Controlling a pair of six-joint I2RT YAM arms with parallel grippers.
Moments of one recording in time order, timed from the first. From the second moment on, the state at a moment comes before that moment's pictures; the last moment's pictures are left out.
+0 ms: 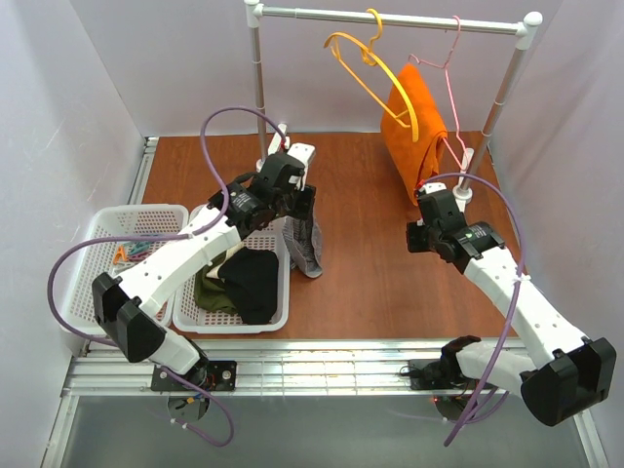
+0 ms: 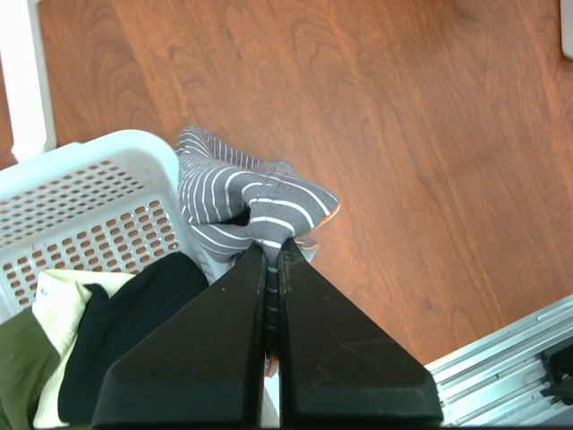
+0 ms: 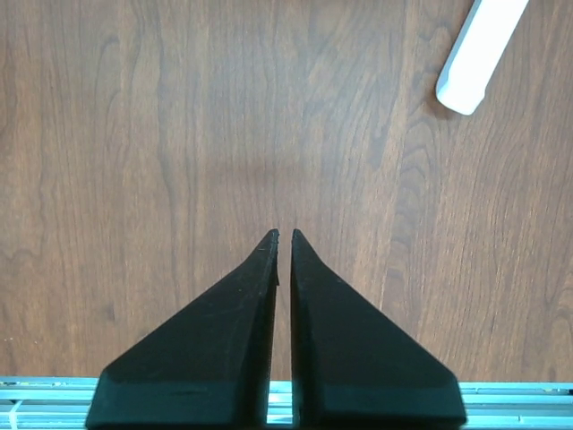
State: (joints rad) left arm -0.75 1.47 1.51 -0.75 -0.22 -0.29; right arm 0.44 1.09 0.99 -0.84 0.24 0.23
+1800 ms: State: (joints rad) left arm -0.80 1.66 1.68 -0.62 0.30 -0.32; right arm 0.57 1.10 0.67 -0.22 -0.11 0.15
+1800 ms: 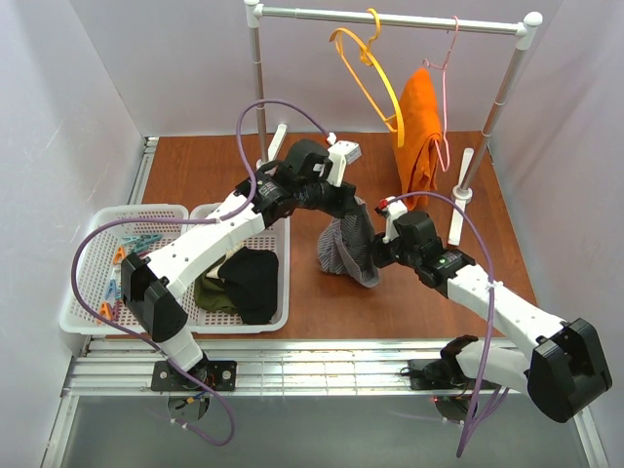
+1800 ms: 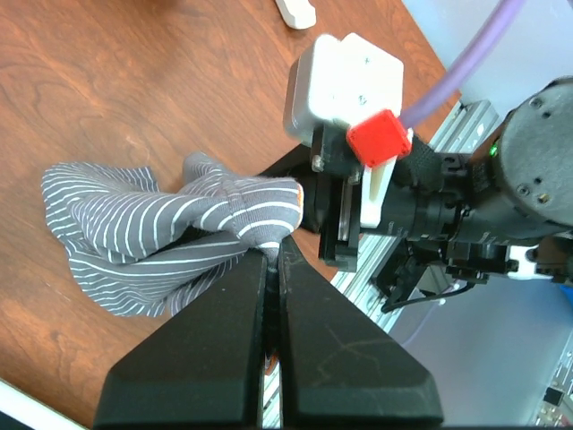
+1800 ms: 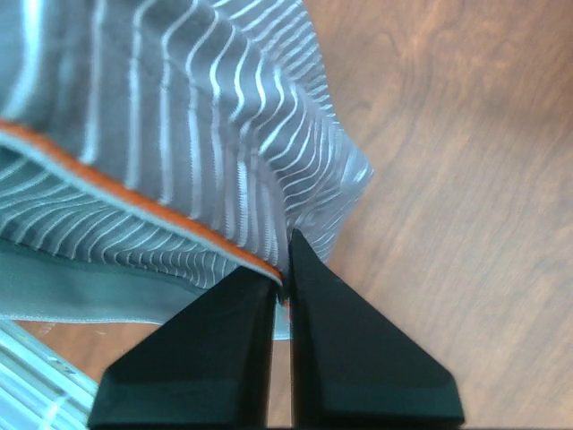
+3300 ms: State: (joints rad) left arm -1.03 1.71 1.00 -0.27 -0.07 -0.32; right arm 0.57 1.13 0.96 -0.61 0.32 0.28
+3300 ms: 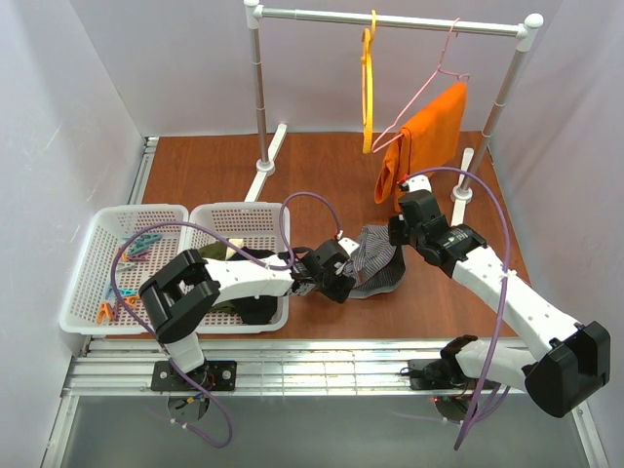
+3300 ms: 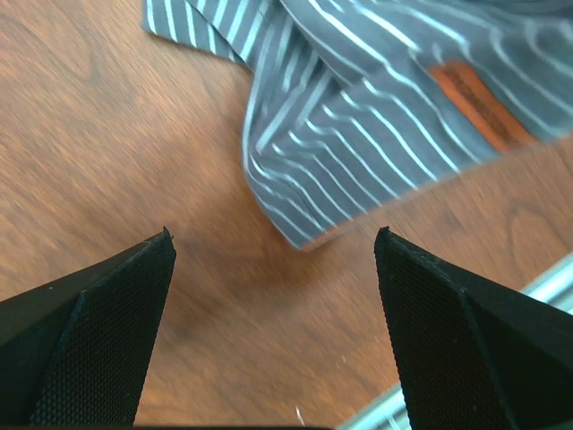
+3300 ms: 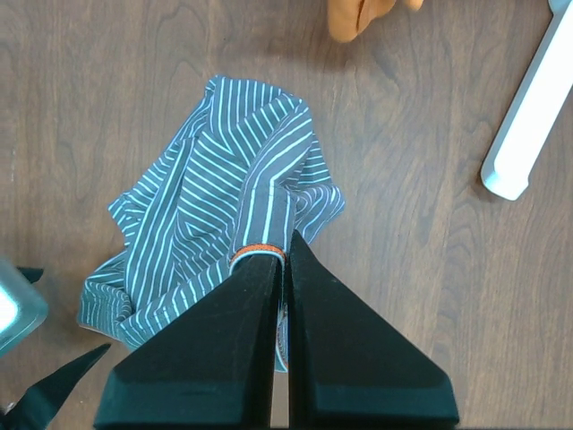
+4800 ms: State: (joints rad) left arm -0.76 1.76 1.69 -1.03 -0.10 -0.18; right arm 0.46 1.18 1.19 -0.70 0.38 0.21
